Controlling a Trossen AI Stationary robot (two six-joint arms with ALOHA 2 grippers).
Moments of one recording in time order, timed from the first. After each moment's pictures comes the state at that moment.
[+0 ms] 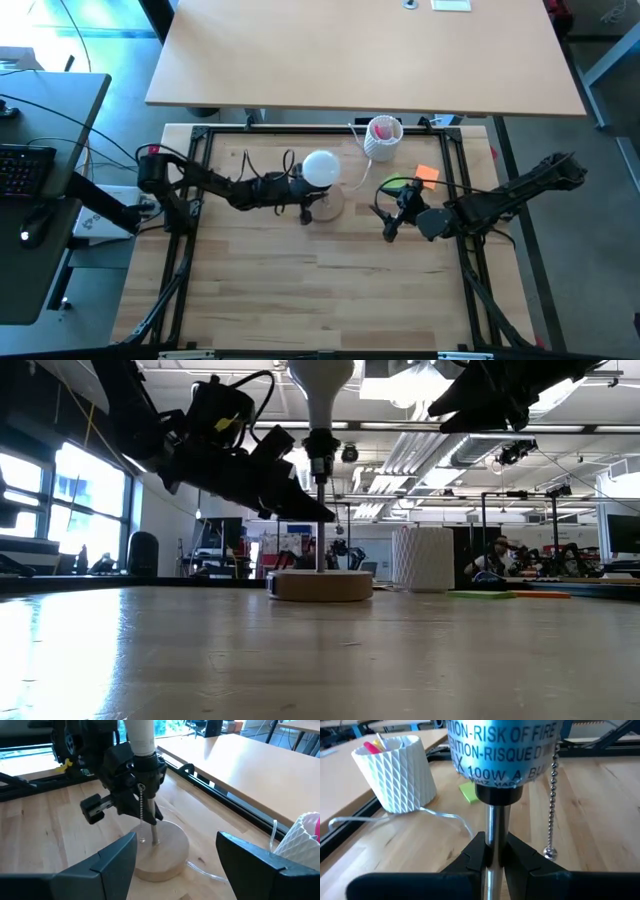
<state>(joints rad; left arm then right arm) 0.13 1.76 0.63 0.79 -0.09 0.09 0.38 1.06 0.67 -0.11 0.87 0.38</state>
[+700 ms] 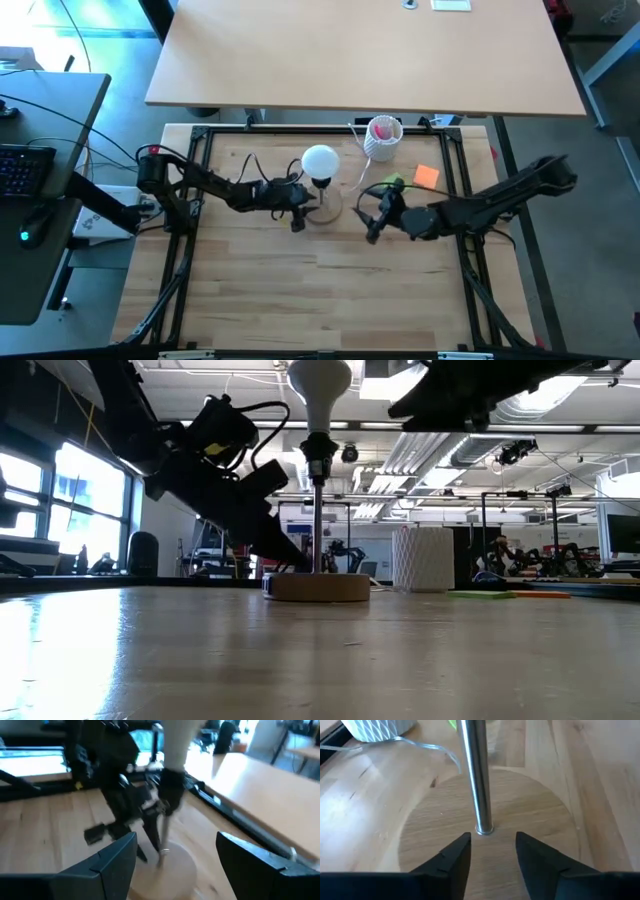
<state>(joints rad) 0.13 1.74 0.62 0.57 -0.08 0.06 0.31 1.24 0.67 0.23 0.81 0.16</state>
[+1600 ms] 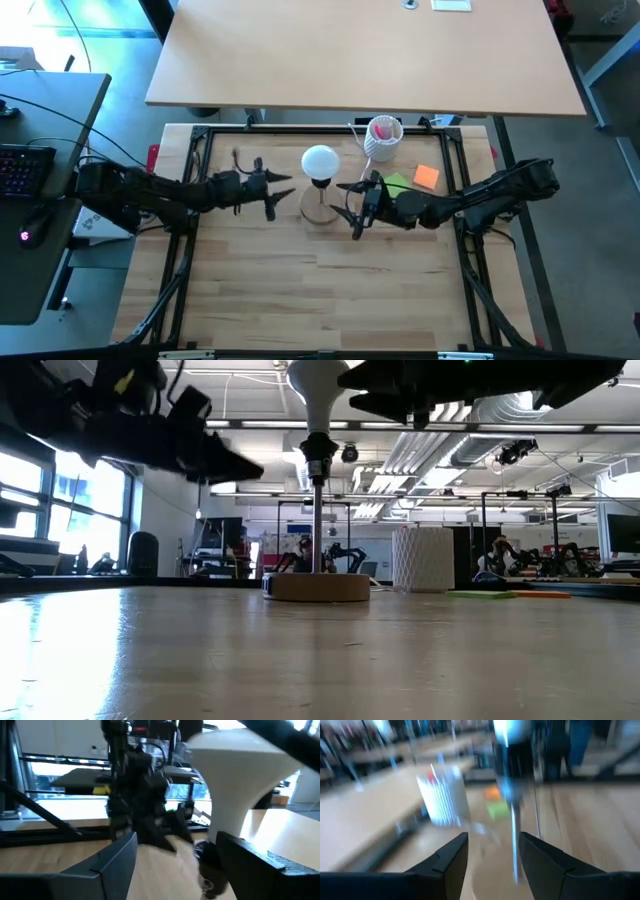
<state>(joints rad) 0.15 1.22 0.29 0.79 -0.17 0.12 0.17 1.45 0.67 0.82 0.45 -0.10</state>
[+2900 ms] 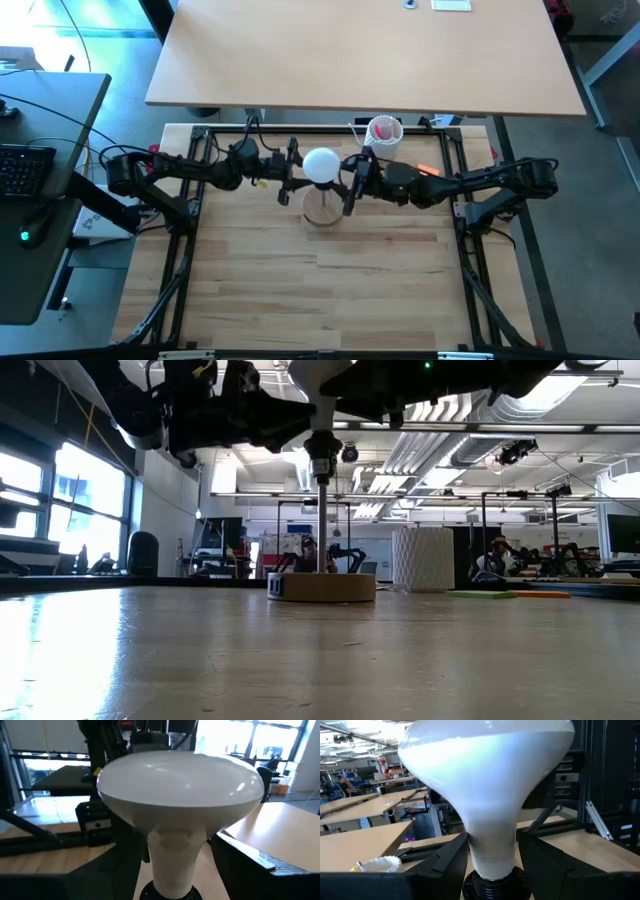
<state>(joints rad) 0.36 1.50 0.64 0.97 0.49 0.12 -0.03 1.45 0.83 0.60 0.27 -0.06</state>
